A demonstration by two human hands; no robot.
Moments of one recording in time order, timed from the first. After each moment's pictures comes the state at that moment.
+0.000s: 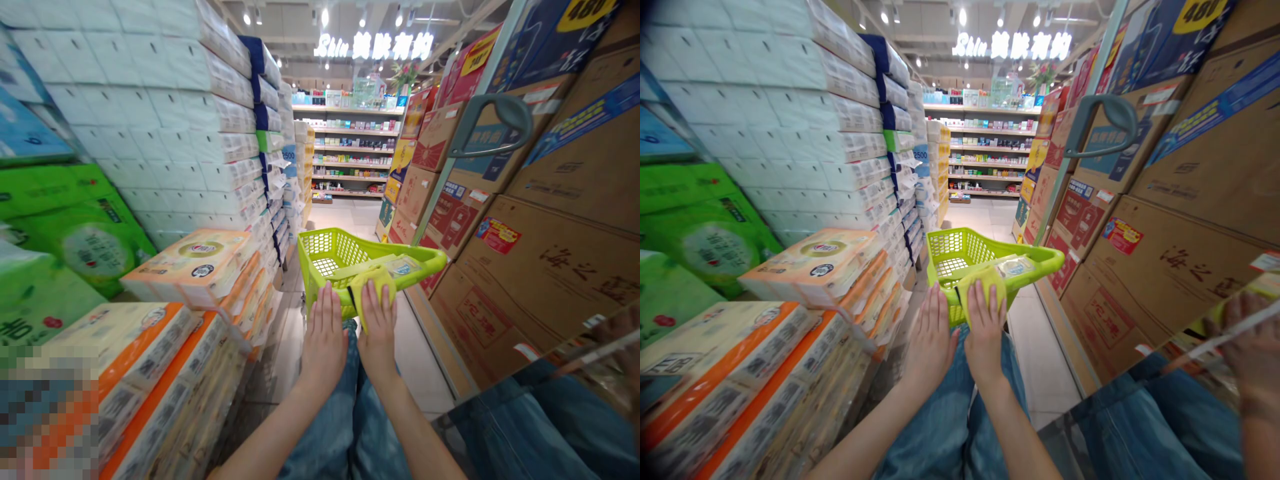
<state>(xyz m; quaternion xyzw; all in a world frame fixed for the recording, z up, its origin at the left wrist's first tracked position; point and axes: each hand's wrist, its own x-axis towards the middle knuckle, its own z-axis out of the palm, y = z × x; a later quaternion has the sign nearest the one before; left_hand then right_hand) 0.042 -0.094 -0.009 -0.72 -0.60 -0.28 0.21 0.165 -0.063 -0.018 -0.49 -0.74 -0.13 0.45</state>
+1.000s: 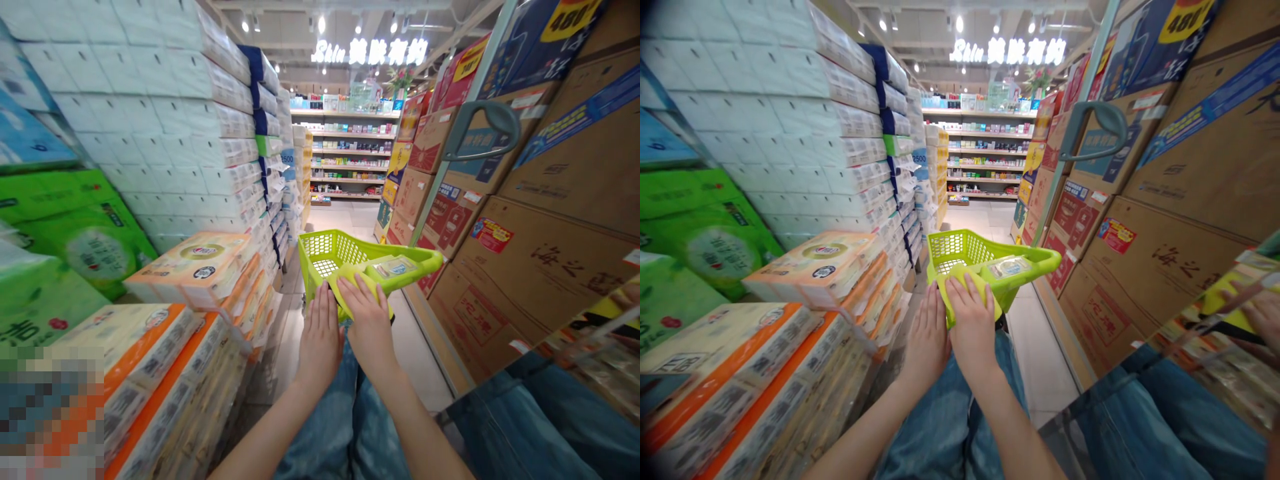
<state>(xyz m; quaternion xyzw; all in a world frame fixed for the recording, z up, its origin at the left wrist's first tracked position) 0.038 -0.093 -0.013 -0.72 -0.59 -0.29 0.22 0.143 -0.080 0.043 -0.50 -0.79 -0.07 0.35</state>
